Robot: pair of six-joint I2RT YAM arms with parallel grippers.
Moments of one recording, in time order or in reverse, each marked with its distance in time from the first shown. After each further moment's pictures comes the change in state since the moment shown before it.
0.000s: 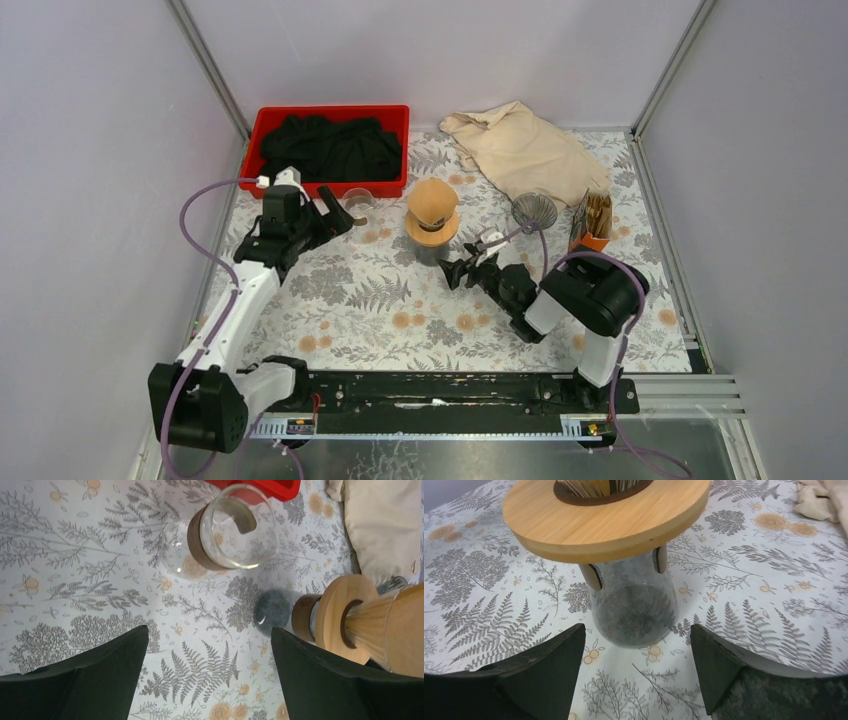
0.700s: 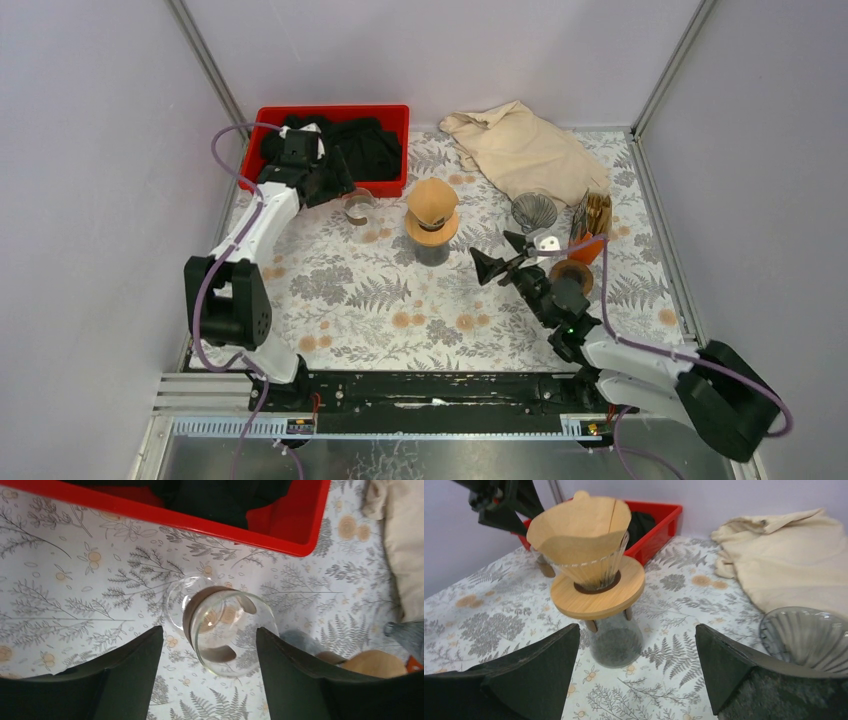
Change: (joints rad) left arm 0.035 0.512 0.476 -0.114 -0.008 0.119; right arm 0.000 -0.808 -0.185 -0.446 0.128 -0.023
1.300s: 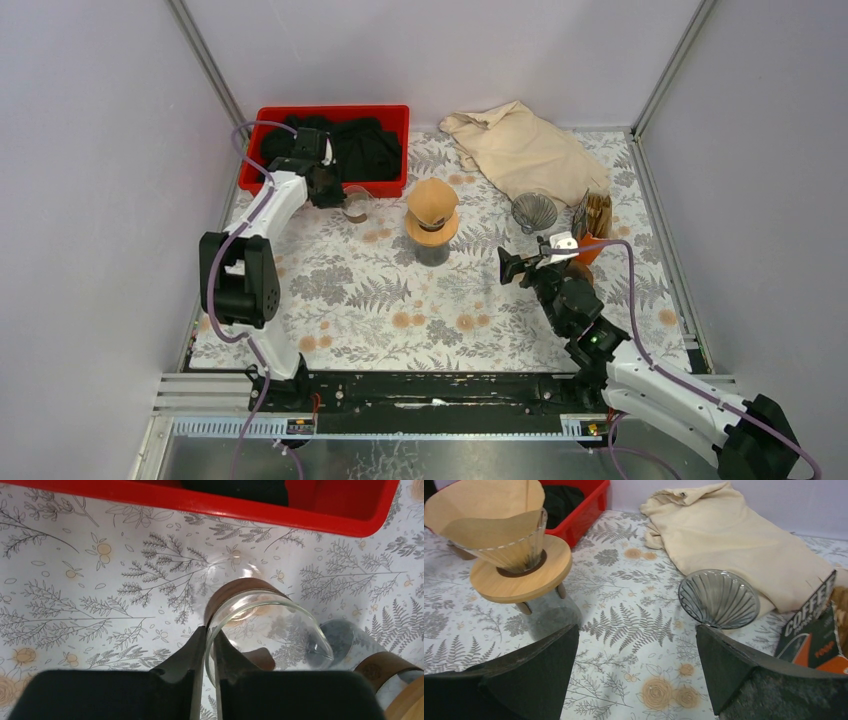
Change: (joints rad) left arm 0.003 0.177 0.112 -0.123 -0.001 0.127; right arm 0.000 -0.389 0.047 -0.550 0.235 -0.064
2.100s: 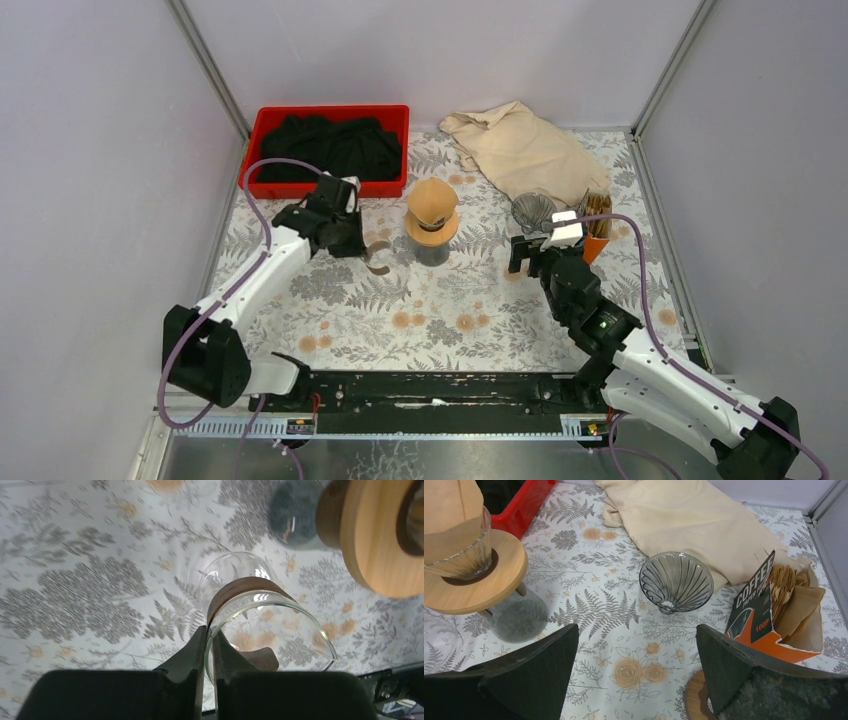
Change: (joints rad) left arm -0.230 -0.404 -0.328 -0.110 0.019 -0.074; right arm 0.000 0.020 0.253 -0.425 0.169 0.045
